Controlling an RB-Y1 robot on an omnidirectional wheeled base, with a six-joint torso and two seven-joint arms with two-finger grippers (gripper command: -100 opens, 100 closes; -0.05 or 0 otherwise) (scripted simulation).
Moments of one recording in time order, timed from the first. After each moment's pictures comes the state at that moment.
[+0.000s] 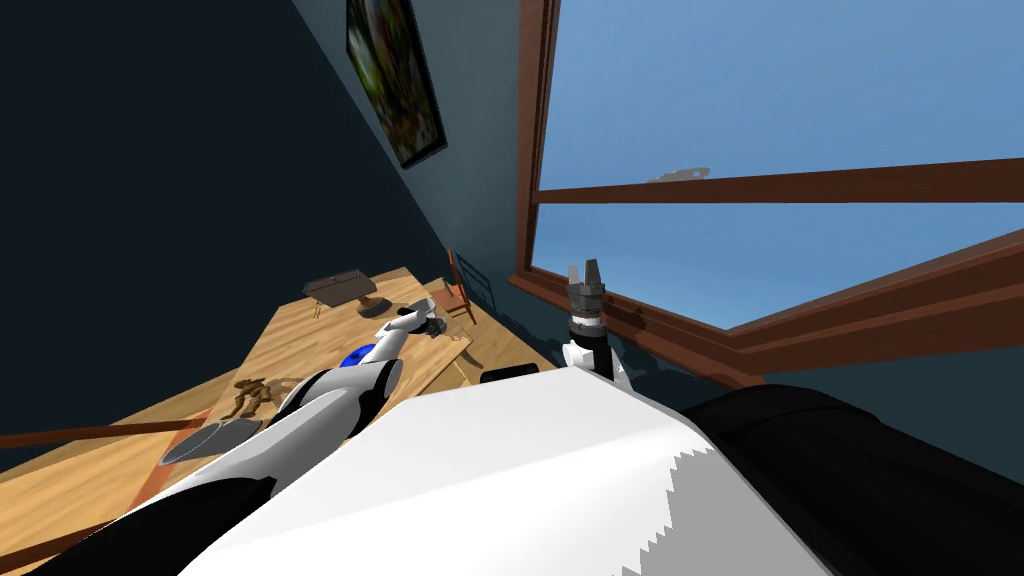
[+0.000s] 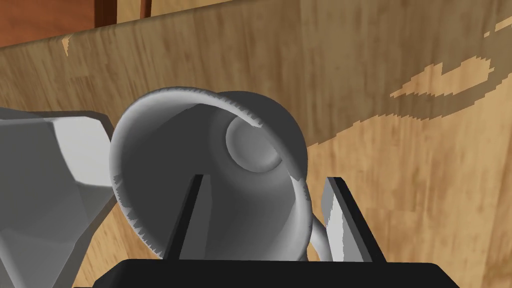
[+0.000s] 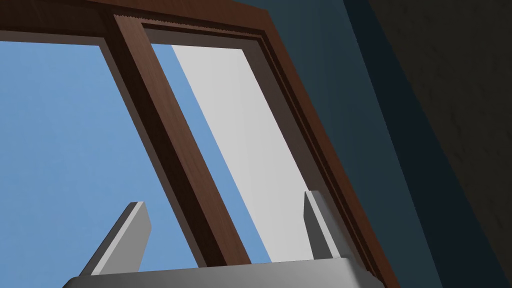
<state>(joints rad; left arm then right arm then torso) -0.57 0.53 0.07 -0.63 0.56 0.91 0.22 0.51 -0.04 0.06 -2.34 0.08 -0.61 0.09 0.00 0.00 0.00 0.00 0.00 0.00</state>
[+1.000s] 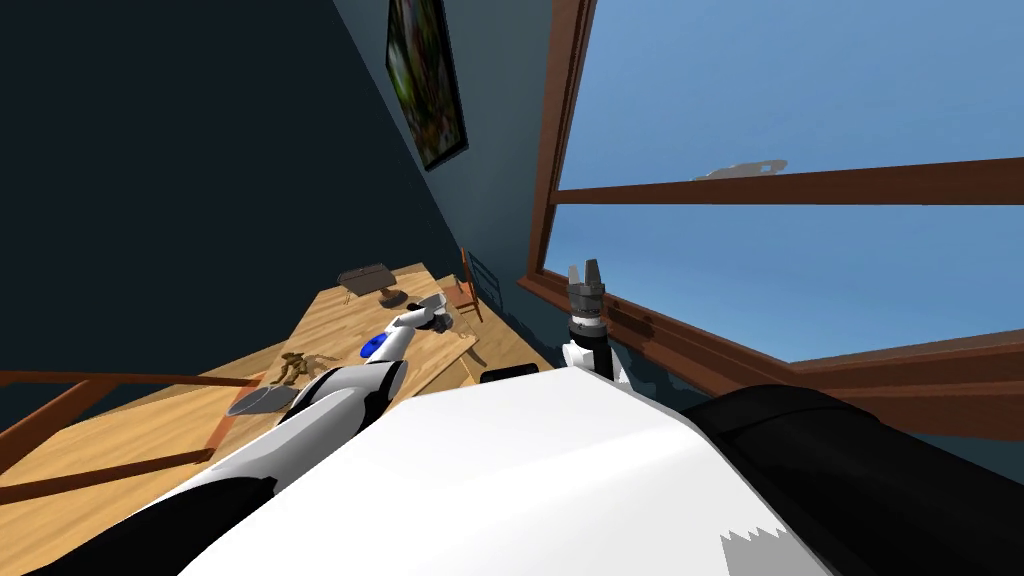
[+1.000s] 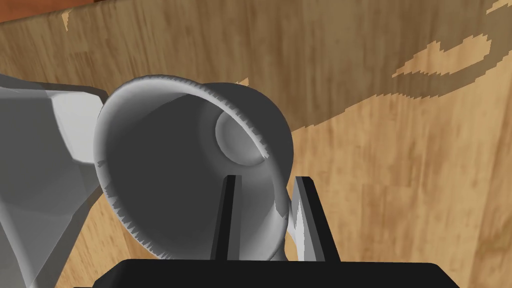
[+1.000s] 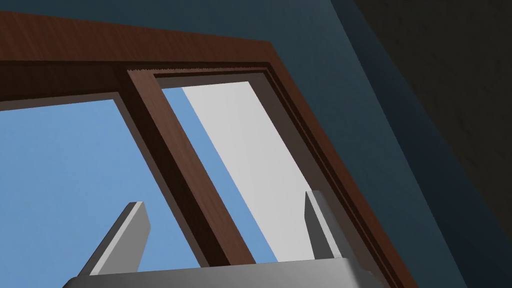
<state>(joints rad) -0.56 0.50 0.01 -0.74 0.54 0.97 0.25 0.51 -0.04 0.06 -2.34 0.08 -0.61 0.09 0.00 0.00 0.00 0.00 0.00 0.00</state>
